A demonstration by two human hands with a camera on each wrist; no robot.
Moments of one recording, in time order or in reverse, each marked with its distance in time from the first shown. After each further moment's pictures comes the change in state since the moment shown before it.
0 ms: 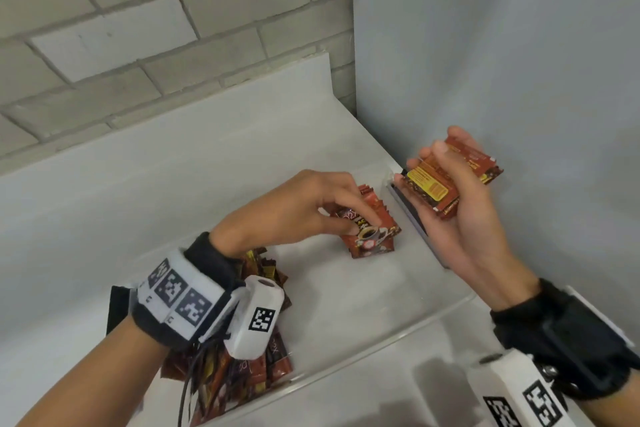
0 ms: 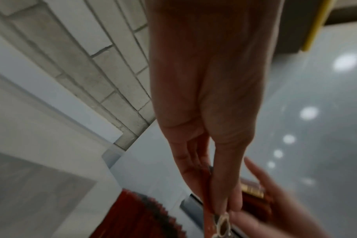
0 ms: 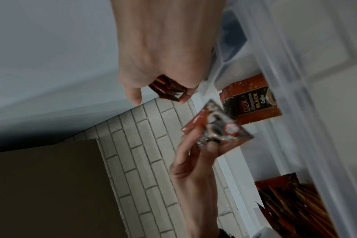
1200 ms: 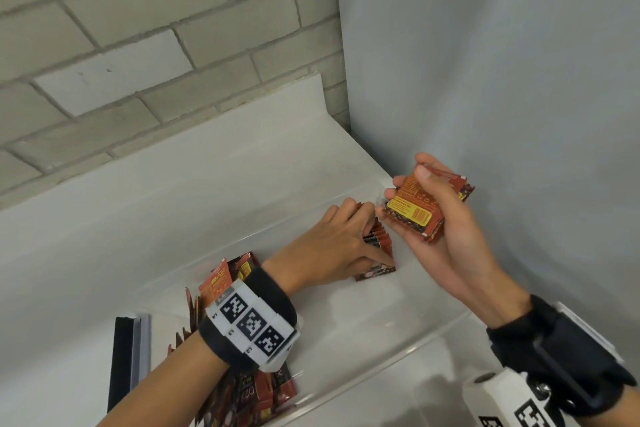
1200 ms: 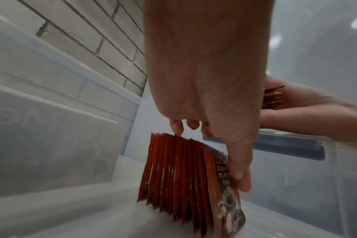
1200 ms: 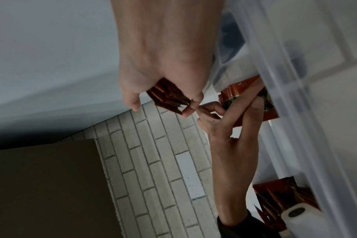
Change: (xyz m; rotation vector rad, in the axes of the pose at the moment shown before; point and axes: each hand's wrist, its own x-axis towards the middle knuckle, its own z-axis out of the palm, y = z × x) left_hand 0.030 -0.040 0.051 0.773 0.019 0.260; right_hand -0.001 0.000 0.001 0.016 -0.032 0.134
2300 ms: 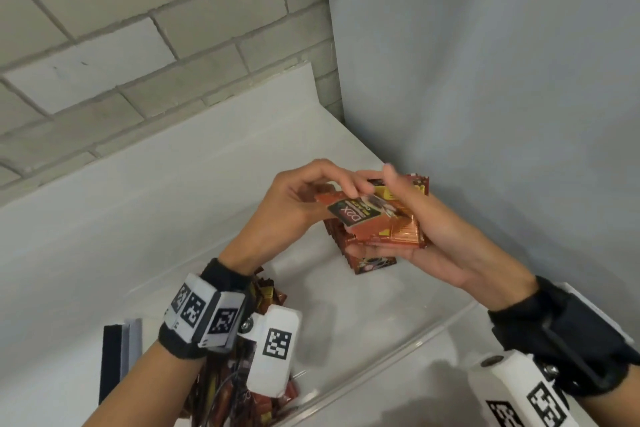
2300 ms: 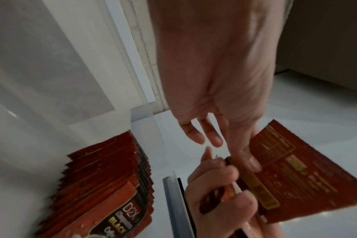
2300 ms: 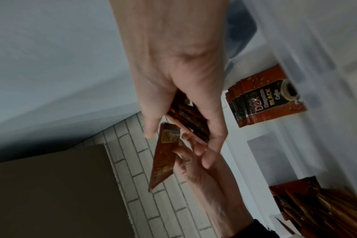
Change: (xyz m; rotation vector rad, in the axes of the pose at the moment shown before) left_hand -0.014 -0.002 -0.053 -1.348 0.445 -0.223; right_hand -0.002 0.000 0.006 -0.311 -0.237 0.311
